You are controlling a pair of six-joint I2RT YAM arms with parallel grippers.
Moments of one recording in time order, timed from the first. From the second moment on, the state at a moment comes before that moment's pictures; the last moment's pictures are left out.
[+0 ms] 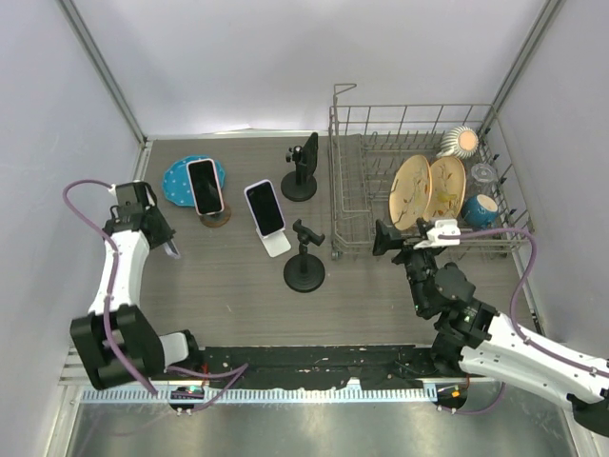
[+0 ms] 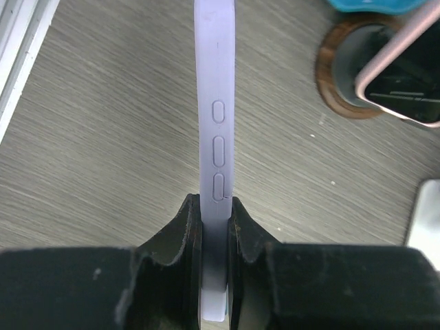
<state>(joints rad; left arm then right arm) 0.24 1.20 0.95 -0.65 -0.07 -0.30 1.00 0.57 0.47 0.23 0.89 0.03</state>
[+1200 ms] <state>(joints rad) 0.43 1.71 1.10 -0.67 -0.07 -0.13 1.00 0.43 0.37 0.39 0.91 0.00</state>
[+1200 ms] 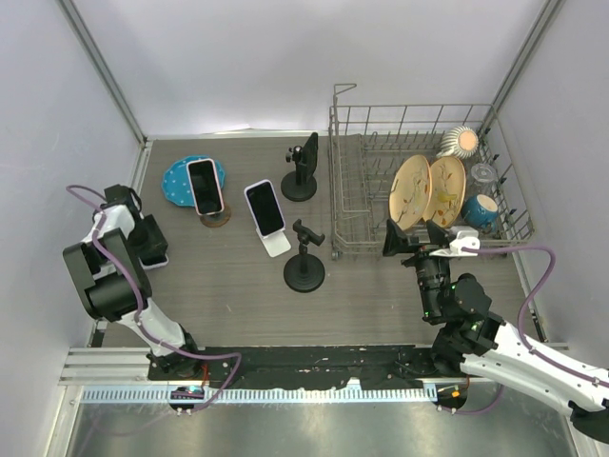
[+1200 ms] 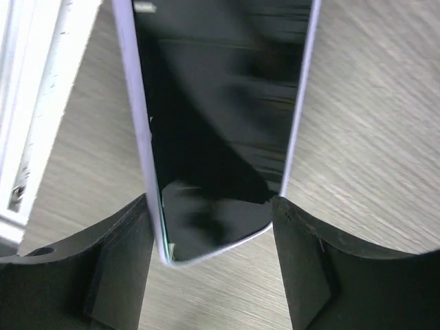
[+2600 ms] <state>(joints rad) -0.34 0.86 0.82 -0.51 0.03 -0.29 1.00 0.68 0.61 0.08 0.47 0.04</state>
